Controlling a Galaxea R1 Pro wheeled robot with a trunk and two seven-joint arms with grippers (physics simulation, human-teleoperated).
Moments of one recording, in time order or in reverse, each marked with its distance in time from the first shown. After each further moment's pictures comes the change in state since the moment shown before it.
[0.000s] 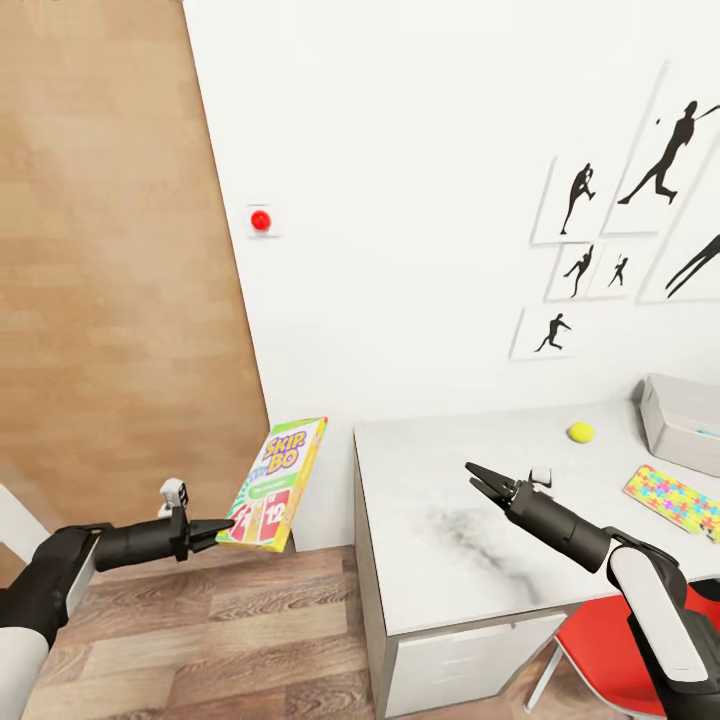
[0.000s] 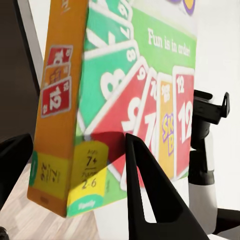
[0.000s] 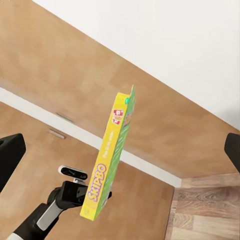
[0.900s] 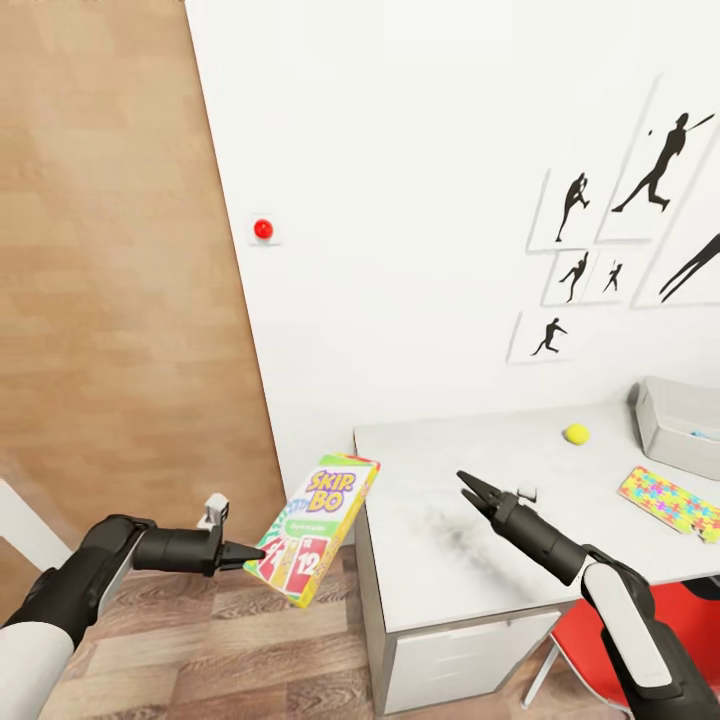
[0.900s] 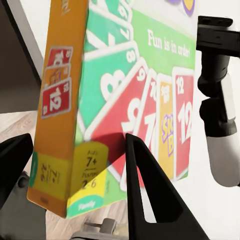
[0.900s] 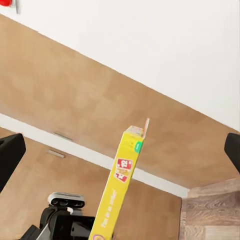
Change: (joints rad) left arm 0.000 -0.015 -0.272 -0.069 -0.009 -0.006 0.000; right arm 0.006 0.062 0.014 0.137 0.005 -0.122 0.007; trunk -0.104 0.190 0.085
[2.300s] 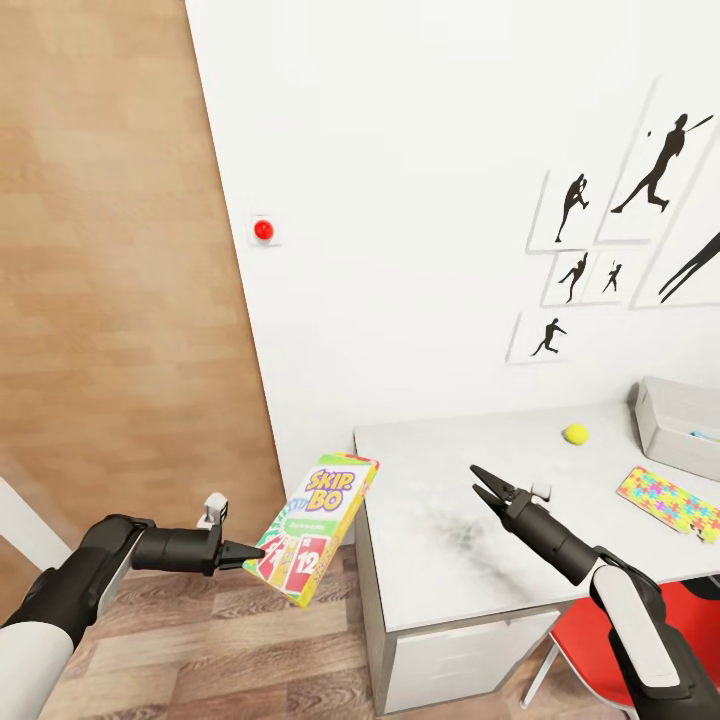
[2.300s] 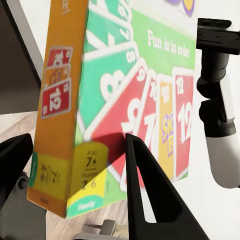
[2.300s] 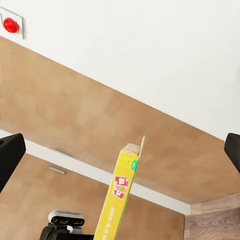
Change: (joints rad) left arm 0.000 0.000 0.008 0.000 -0.004 -0.002 0.000; right arm 0.000 0.010 -0.060 0.012 -0.009 -0.016 0.012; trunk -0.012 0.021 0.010
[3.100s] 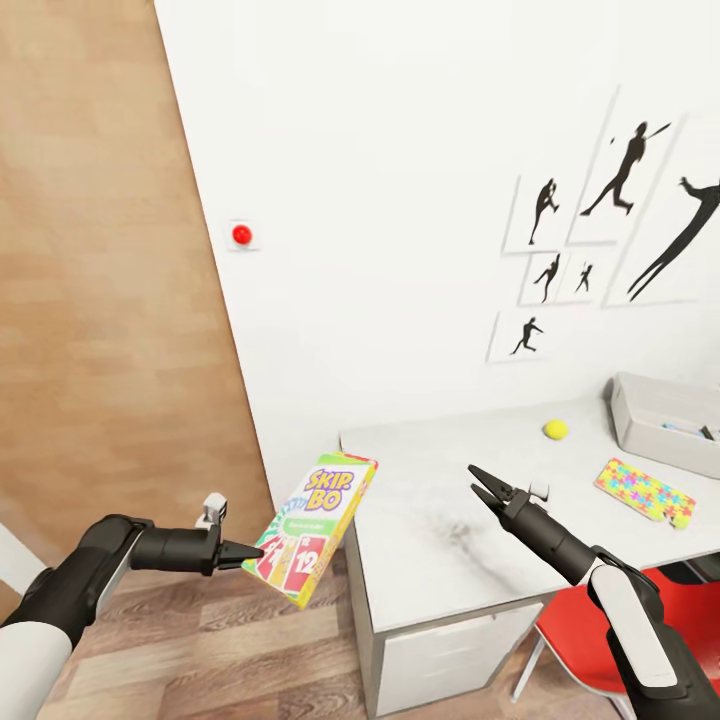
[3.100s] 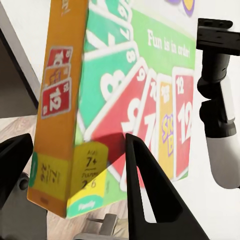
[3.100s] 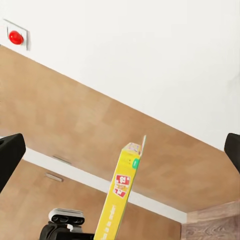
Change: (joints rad) left arm 0.000 0.004 0.000 0.000 0.002 0.001 0.000; right arm 0.000 0.005 0.003 -0.005 0.009 -0.002 0.004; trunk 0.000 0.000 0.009
